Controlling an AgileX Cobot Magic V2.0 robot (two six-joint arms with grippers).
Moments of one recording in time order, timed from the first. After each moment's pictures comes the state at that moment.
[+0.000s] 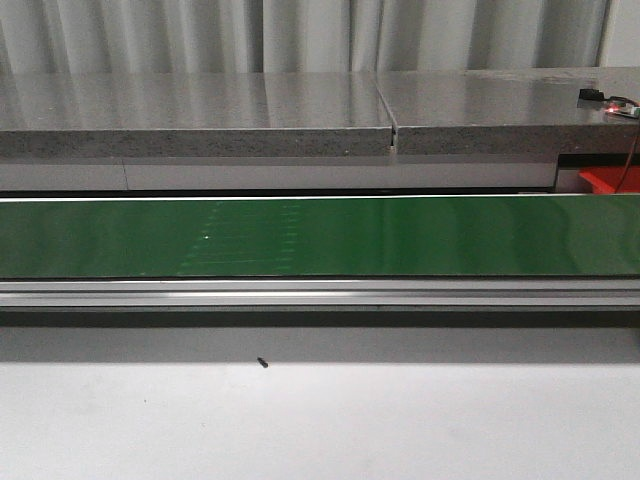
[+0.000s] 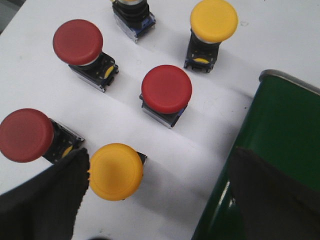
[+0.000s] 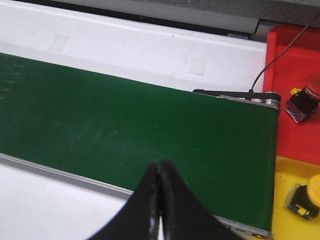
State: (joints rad) left arm 0.42 1.62 -1.10 -0.07 0.53 0.00; right arm -0.13 0.90 -0.77 0.48 0.63 -0.52
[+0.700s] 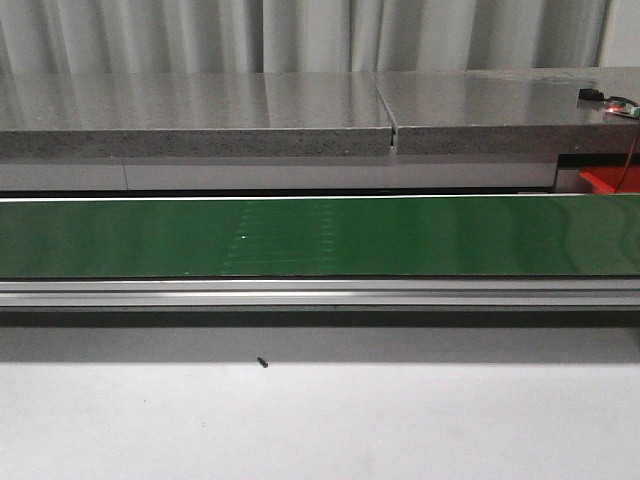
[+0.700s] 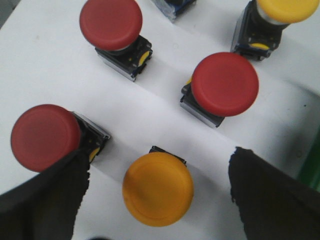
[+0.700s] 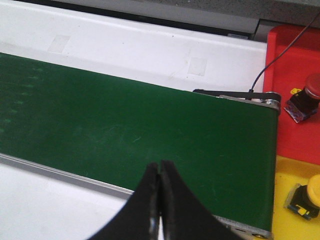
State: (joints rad) left arm 0.48 1.74 -1.14 -0.04 0.52 0.00; right arm -0.13 0.90 -0.77 0.48 0.63 -0.52
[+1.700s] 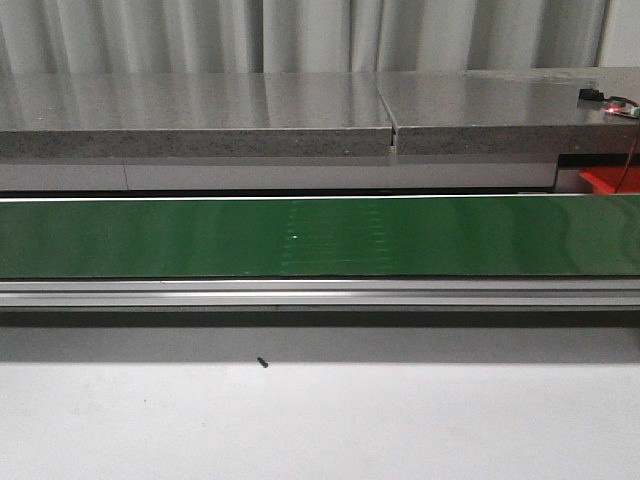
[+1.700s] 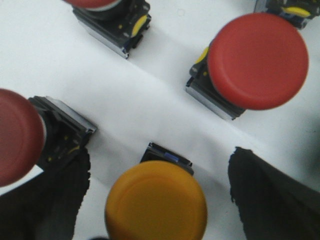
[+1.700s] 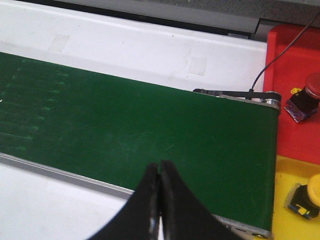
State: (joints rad) left arm 0.48 1.85 -1.14 -0.05 0.49 0.00; right arm -0.13 0.90 -0.77 0.48 0.63 -0.52
